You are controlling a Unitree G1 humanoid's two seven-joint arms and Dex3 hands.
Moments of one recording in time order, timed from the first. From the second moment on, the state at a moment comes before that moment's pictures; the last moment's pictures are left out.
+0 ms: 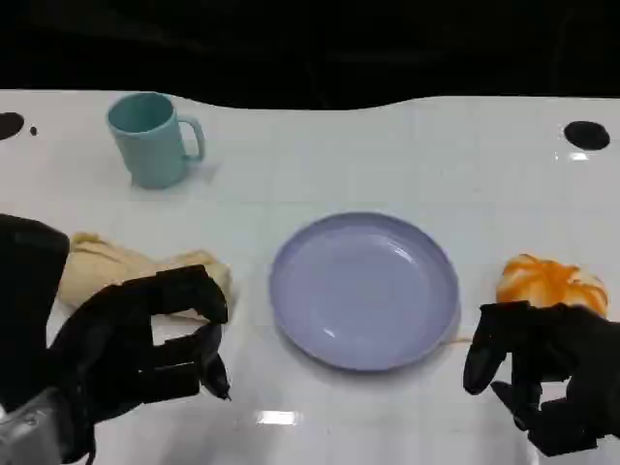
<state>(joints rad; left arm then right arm) -0.05 0.26 0.11 -0.49 -0.56 0.99 -0.22 0.12 -0.40 0.13 -0.59 -0.12 0.50 0.40</state>
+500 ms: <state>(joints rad) -0.05 0.25 0.11 -0.50 -0.56 1.00 -0.21 0.12 -0.40 0.13 -0.60 -0.12 0.51 0.40</state>
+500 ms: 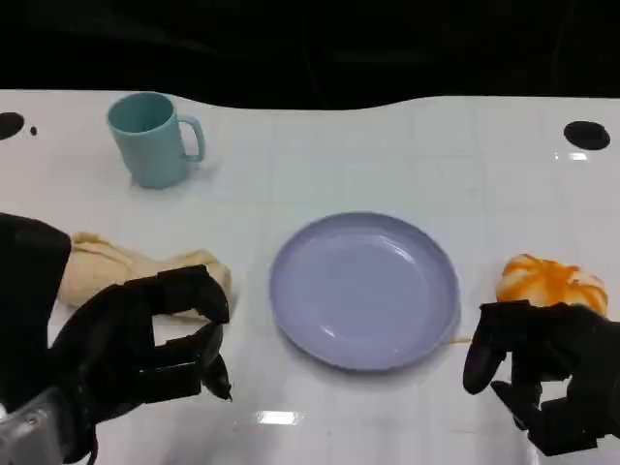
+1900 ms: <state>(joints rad) -0.03 0.49 -0.07 -0.38 0.03 0.31 -0.31 0.11 -0.40 0.14 -0.61 -0.13 0.53 0.40</state>
